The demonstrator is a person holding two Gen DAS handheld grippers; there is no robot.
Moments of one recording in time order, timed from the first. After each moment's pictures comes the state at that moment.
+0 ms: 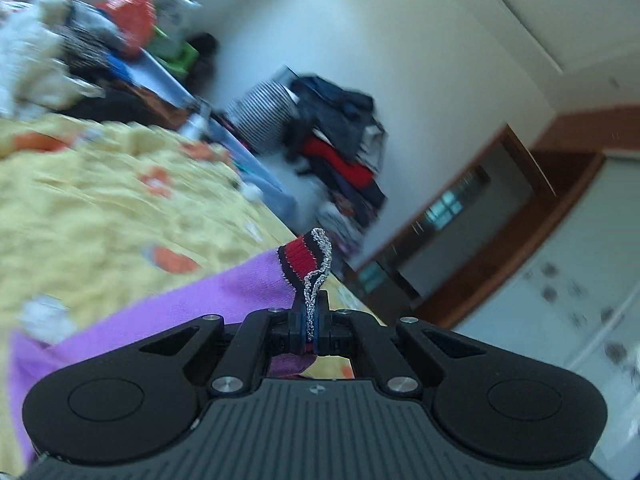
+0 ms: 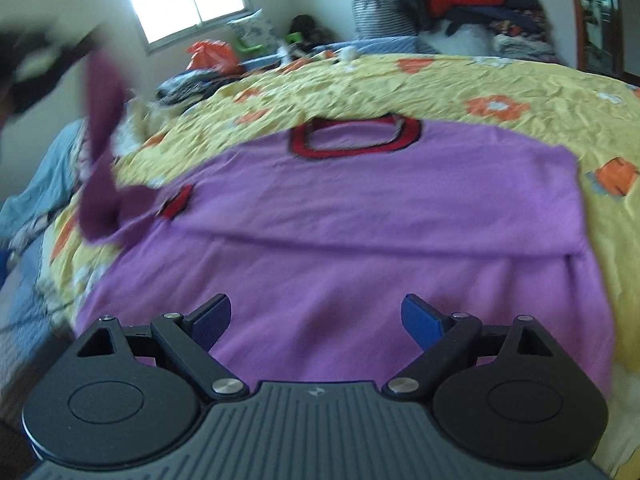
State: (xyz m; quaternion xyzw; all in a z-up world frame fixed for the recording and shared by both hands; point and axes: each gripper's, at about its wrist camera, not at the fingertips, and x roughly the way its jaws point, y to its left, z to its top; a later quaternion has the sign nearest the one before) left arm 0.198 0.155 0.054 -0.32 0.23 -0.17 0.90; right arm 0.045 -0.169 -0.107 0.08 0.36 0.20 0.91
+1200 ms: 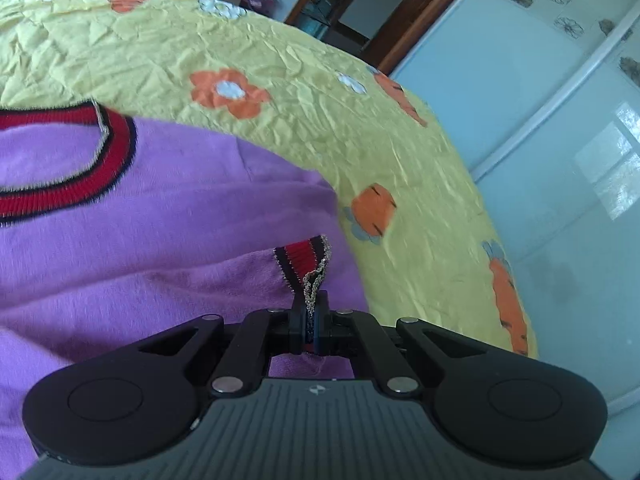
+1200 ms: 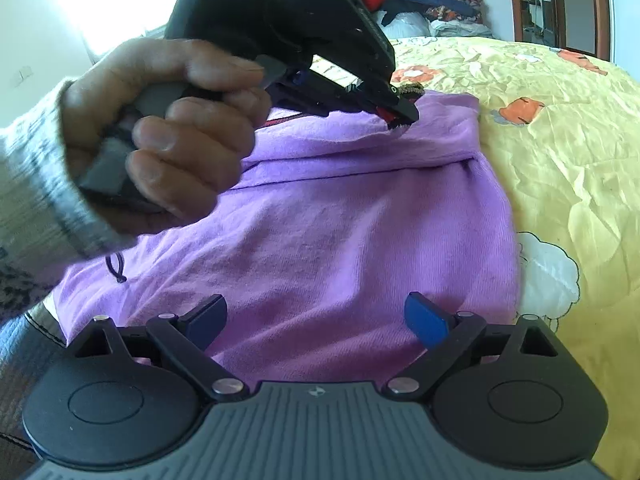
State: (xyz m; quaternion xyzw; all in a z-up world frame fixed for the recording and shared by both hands) left arm 0.236 -0.139 -0.100 -0.11 0.47 -0.34 0.81; right arm -0.014 -0.206 -0.116 0.12 0.37 0.11 0.91
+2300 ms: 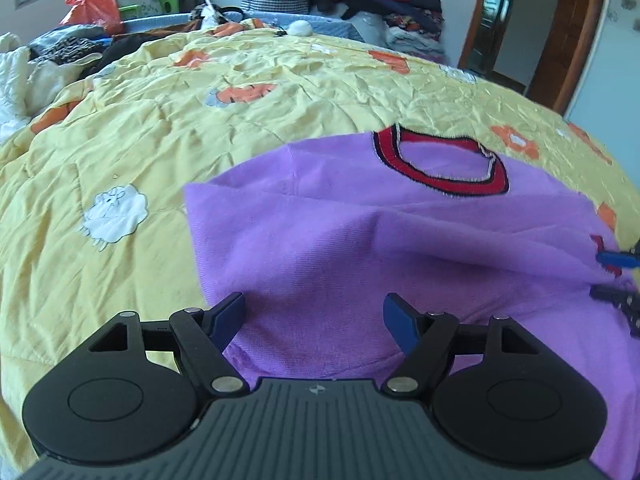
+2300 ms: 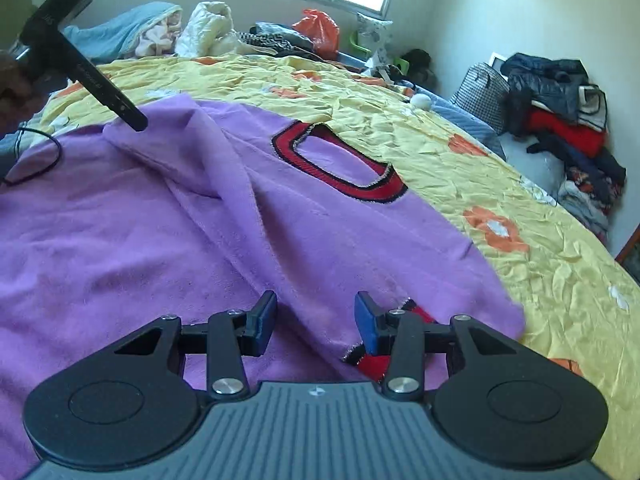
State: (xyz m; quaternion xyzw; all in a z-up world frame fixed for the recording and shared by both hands) left arm 0.191 0.118 -0.098 0.01 0.41 -0.09 0.91; right arm 0.115 -0.236 -0.120 -0.19 0.28 0.29 0.90
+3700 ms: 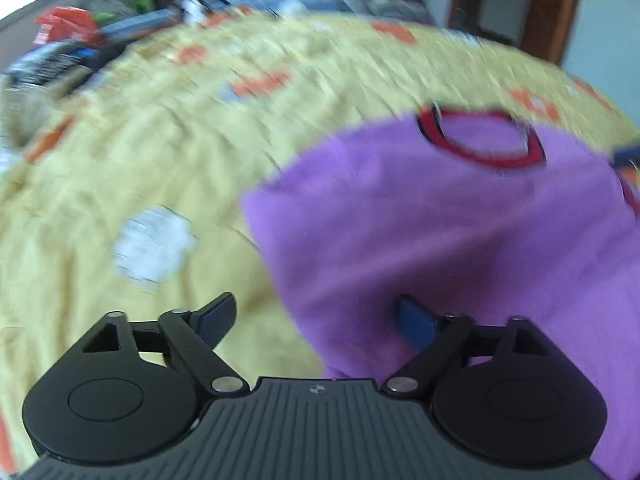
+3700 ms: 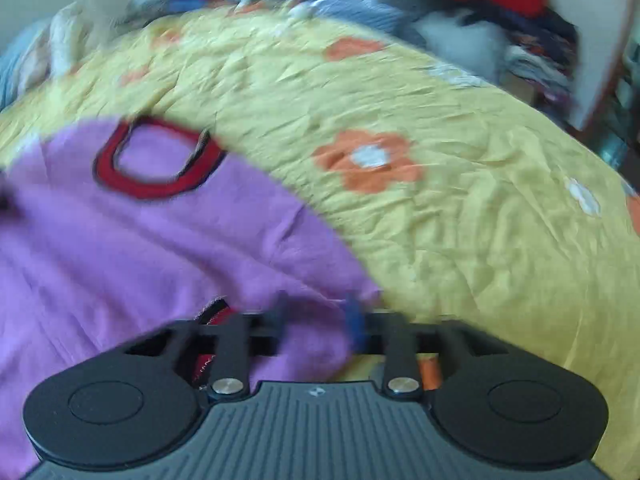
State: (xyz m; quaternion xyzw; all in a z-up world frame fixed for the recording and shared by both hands) left arm 0.218 0.162 -0.090 0.06 0.42 -0.10 0.90; right arm 0.240 -0.341 -0.087 0.01 0.41 0.21 0.89
